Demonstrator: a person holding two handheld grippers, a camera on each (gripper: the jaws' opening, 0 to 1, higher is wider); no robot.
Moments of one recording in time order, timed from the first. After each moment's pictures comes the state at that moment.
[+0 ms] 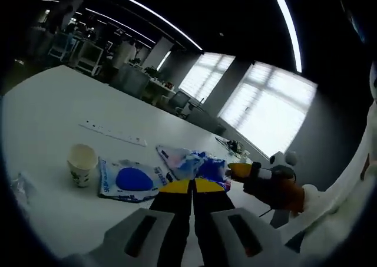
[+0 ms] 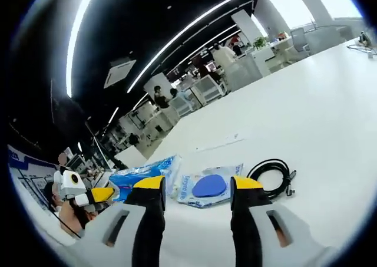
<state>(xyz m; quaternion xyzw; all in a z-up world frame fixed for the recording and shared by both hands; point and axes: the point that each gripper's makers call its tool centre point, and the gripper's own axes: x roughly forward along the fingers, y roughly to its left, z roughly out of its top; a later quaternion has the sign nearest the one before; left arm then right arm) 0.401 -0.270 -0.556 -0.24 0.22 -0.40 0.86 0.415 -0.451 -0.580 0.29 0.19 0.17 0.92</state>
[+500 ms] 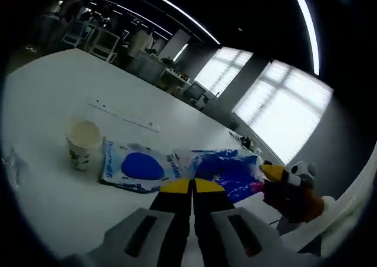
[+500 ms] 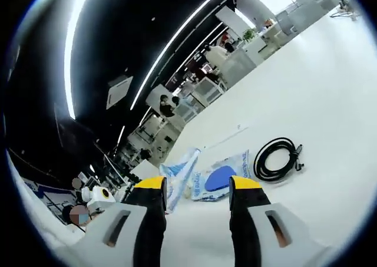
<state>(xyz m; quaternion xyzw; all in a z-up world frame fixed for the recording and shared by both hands) 0.419 -0.290 -0.615 -0.25 0.27 -0.36 0.86 0.383 -0.447 -0.593 0.37 0.18 0.17 0.90</state>
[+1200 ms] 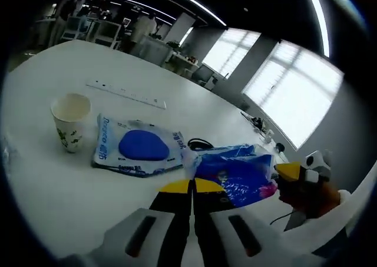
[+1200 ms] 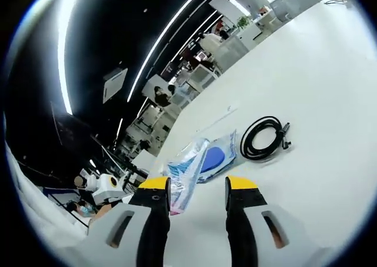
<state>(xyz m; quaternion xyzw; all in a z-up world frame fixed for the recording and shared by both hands) 0.415 -0.315 -0.664 -0.19 0.32 -0.34 0.86 0.368 -0.444 -0.635 0.39 0.24 0.17 0.87</state>
